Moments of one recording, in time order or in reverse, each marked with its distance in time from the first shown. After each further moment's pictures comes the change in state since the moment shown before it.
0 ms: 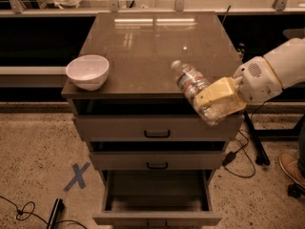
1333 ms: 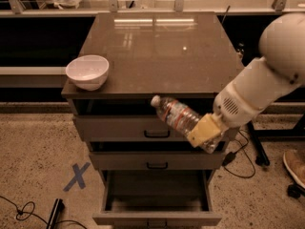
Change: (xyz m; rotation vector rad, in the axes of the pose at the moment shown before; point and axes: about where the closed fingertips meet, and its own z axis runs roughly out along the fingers) arm -0.047 0.022 0.041 -0.352 -0.173 -0.409
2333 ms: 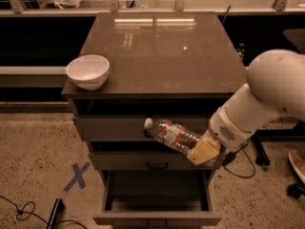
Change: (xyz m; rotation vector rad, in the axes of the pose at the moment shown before) arm -0.021 0.006 0.041 -0.087 -0.003 -0.287
